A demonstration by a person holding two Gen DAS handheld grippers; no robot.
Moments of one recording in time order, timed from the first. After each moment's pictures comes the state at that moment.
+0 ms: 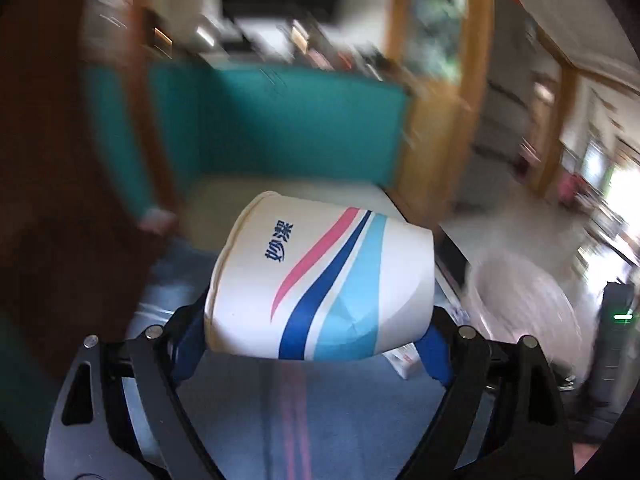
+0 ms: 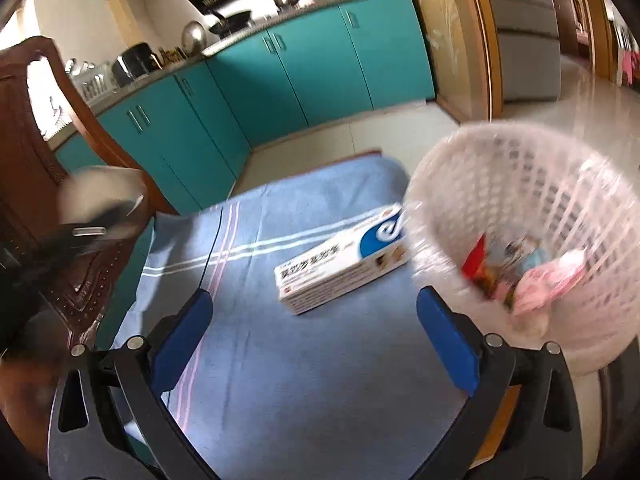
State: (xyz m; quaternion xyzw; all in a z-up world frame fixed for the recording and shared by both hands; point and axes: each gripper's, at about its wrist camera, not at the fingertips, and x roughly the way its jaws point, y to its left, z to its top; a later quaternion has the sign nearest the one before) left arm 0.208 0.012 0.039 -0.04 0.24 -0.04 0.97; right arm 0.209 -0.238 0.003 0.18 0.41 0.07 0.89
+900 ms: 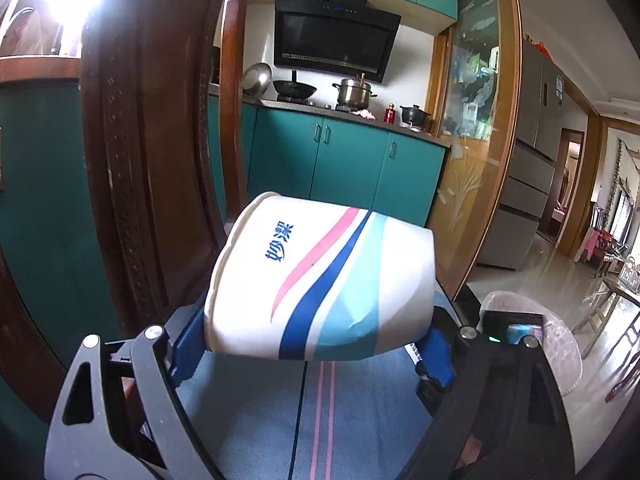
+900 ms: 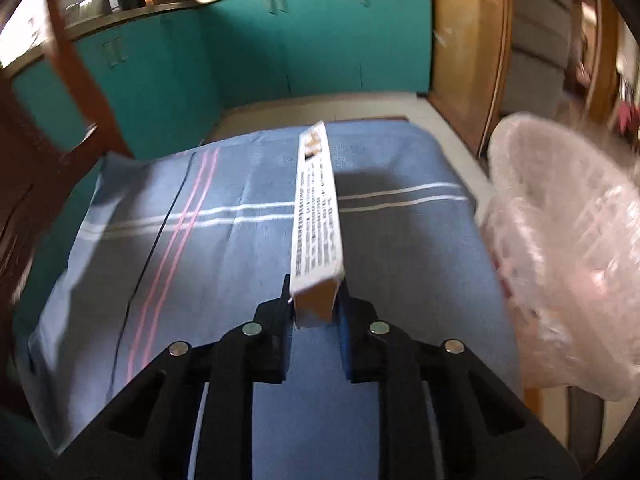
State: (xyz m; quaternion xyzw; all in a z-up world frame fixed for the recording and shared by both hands) left arm 0.142 0.044 0.034 -0.09 0.19 0.01 0.98; right arm 0.216 -0.176 -0.029 0.04 0.41 0.06 0.91
